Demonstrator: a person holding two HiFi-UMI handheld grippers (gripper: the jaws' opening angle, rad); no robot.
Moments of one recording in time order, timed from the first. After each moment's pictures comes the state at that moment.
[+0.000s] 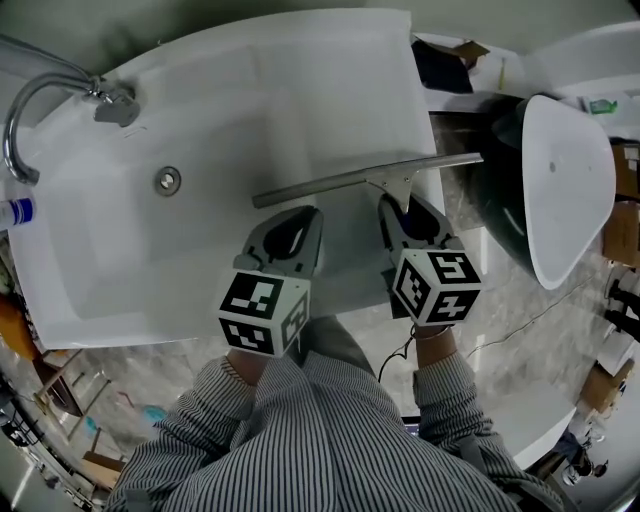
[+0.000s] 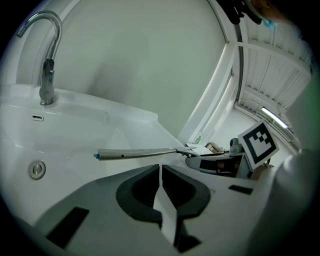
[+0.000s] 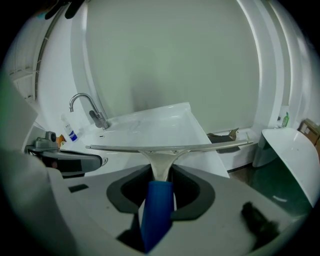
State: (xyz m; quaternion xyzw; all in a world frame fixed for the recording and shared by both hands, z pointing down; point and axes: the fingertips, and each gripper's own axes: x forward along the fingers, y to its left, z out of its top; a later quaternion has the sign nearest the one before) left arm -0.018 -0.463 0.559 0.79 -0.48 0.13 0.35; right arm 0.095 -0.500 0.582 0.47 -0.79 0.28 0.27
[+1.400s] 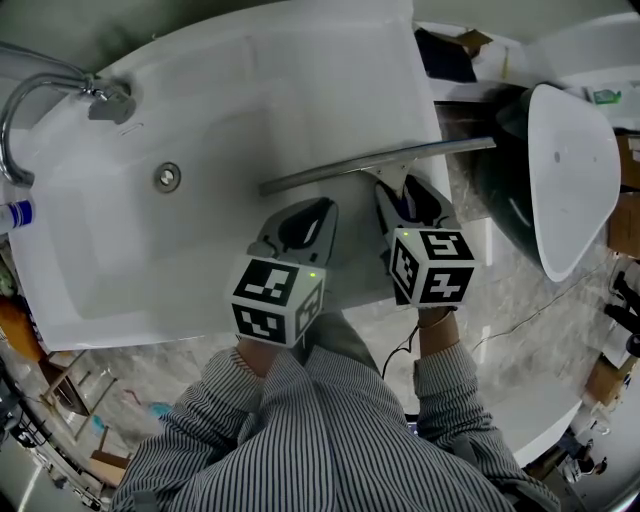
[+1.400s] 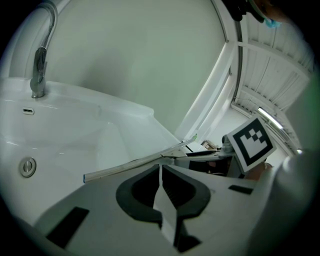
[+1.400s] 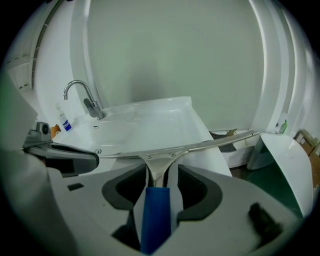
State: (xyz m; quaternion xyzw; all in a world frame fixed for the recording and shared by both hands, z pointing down) left arm -0.002 -0.466 0.572 0.80 -0.45 0.13 0.37; right arm 0.090 -0.508 0.604 0.47 -0.78 0.27 0.32
